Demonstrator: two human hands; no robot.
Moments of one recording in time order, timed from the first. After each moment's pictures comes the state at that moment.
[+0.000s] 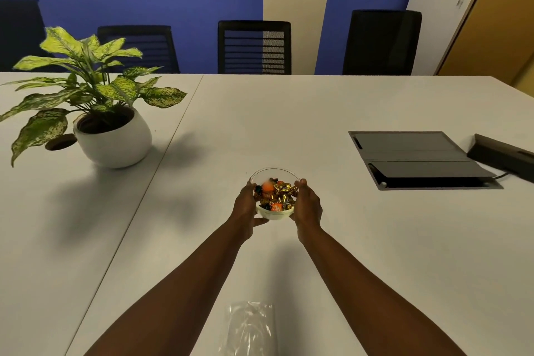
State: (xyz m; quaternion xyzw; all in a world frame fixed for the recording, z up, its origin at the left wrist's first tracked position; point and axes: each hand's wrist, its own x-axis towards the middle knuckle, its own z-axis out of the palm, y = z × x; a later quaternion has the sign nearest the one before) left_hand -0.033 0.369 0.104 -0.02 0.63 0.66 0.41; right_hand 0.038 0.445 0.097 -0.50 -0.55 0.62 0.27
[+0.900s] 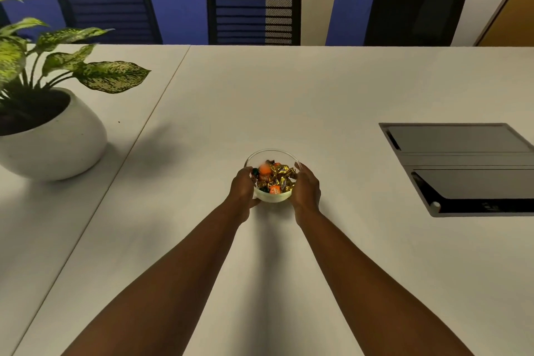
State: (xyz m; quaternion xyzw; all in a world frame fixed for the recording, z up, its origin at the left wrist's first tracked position) left_hand -0.170 0.498 0.029 -0.06 0.63 0.66 0.40; right_hand -0.105 0.578 0.004 -0.48 -0.54 0.63 0.27
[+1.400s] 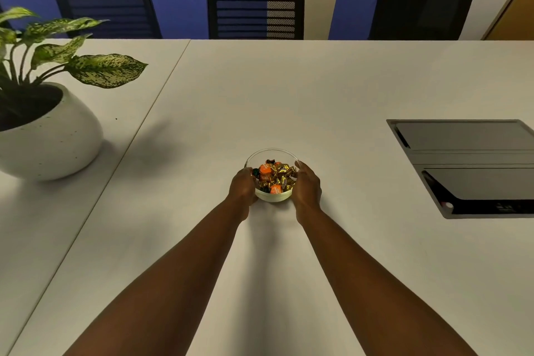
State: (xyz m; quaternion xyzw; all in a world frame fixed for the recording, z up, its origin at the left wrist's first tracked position) left_hand -0.189 0.507 0.006 -0.05 0.67 0.63 0.38; right_hand -0.120 0.586 -0.015 -0.48 -0.57 0.61 0.27
